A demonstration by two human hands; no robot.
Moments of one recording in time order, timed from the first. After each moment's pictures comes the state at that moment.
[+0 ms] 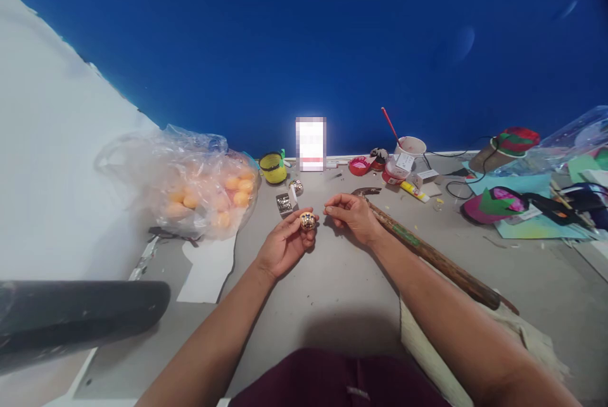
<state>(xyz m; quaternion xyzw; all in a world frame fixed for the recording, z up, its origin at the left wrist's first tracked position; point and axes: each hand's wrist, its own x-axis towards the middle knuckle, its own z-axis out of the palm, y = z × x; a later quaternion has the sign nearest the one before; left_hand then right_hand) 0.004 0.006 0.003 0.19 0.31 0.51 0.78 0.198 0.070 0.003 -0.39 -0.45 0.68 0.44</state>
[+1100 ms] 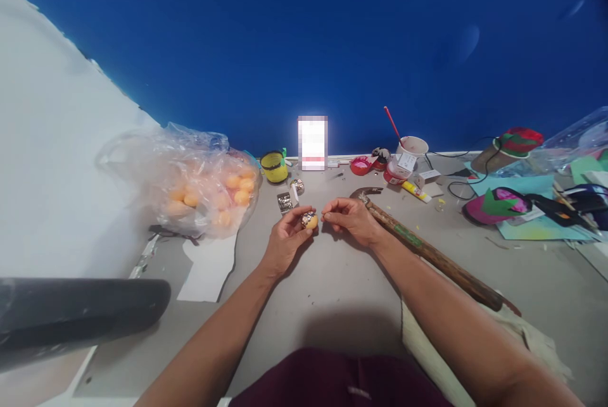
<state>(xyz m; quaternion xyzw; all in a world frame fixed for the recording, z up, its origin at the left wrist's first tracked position) 0.008 0.002 -0.005 0.36 0.43 0.54 0.63 0.200 0.066 -0.004 -0.36 -0.50 0.68 0.39</state>
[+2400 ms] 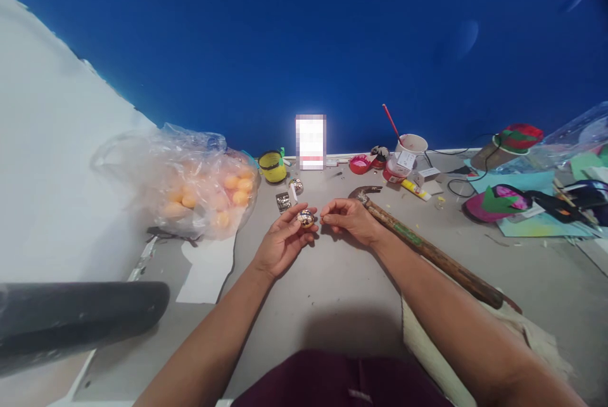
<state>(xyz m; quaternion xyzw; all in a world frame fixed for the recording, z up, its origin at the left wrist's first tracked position) 0.001 0.007 0.004 0.23 0.34 0.54 0.74 0.200 0.066 0.000 -0.33 -0.48 0.72 0.38</state>
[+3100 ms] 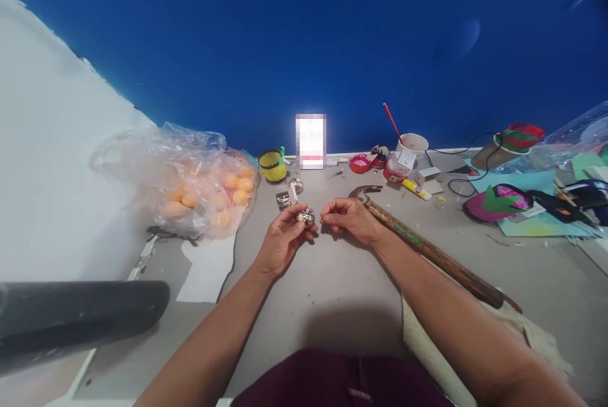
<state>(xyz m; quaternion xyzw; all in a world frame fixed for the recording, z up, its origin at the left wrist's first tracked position) 0.003 0.005 0.001 0.29 0.37 0.55 0.69 0.201 0.067 -0.003 -0.34 -0.48 0.72 0.36</state>
